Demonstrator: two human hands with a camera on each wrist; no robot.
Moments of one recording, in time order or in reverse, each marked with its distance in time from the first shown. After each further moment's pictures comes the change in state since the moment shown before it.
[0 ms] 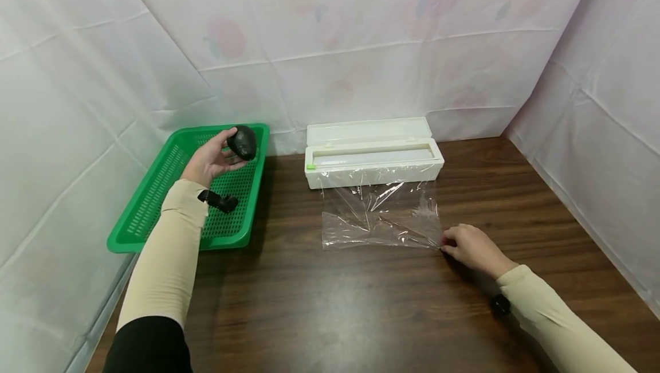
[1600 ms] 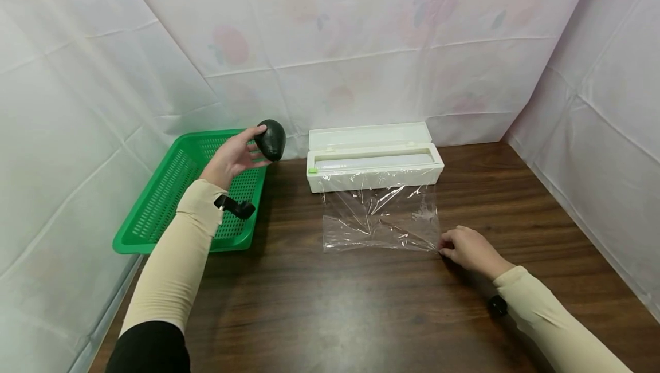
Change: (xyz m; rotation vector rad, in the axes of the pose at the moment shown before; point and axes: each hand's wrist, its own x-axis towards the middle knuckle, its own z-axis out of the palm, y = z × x) left_hand -0.006 -0.004 0.063 0.129 -0.091 0.126; right_hand 0.013 0.002 0.004 0.011 -0.043 0.020
